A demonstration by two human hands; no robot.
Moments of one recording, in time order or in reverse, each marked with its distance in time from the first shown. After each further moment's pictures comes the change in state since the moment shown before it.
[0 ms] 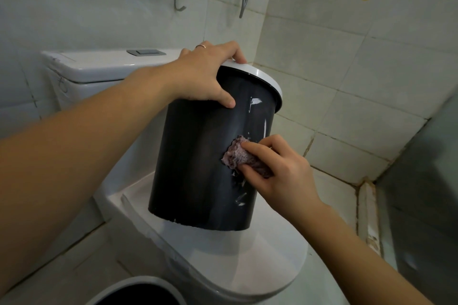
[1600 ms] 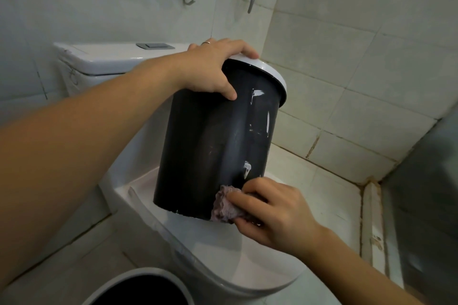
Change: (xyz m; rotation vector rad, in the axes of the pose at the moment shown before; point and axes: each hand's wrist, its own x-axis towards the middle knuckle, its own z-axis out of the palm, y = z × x) left_hand -0.001 -0.011 -0.003 -0.044 -0.079 -0.009; right_hand -0.042 -0.017 0.005 0.022 -0.174 -0.361
